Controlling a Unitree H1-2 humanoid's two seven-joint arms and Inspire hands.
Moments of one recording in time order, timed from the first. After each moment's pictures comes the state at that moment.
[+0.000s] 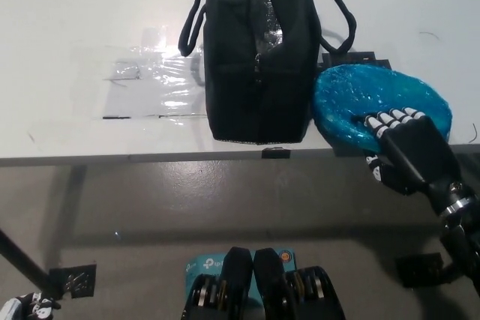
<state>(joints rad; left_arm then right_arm) -0.04 0.38 0.17 0.67 -0.09 -0.23 -0.20 -0.42 -0.45 0.37 0.14 -1.01 -0.08 -0.11</state>
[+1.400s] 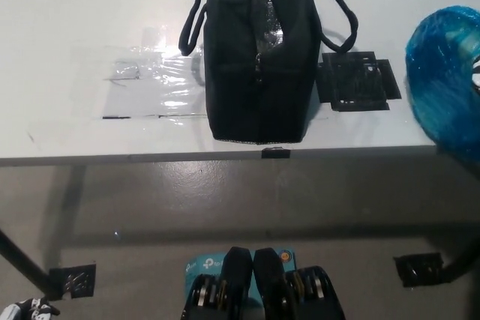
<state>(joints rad) -0.02 0.38 0.17 0.67 -0.09 -0.23 -0.20 -0.50 -0.29 -0.19 -0.02 -0.47 0.28 0.11</state>
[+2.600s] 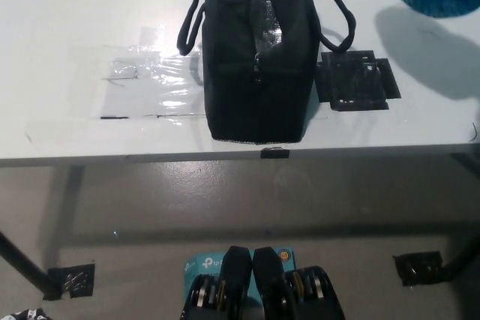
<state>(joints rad) 0.02 0.39 0.17 0.64 -0.09 -0.22 -0.20 -1.05 -0.34 -0.01 0.17 -0.54 0.47 0.15</state>
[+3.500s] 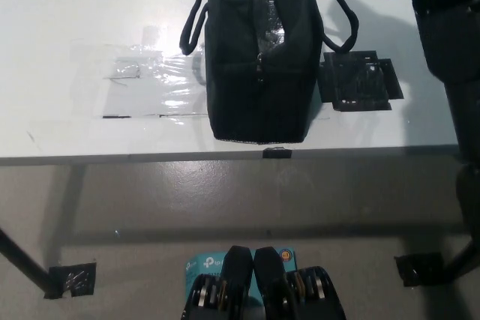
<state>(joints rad) 0.07 0.38 0.17 0.63 -0.09 -0.21 -0.20 -1.29 -0.20 0.07 0.49 -0.91 0.47 0.27</state>
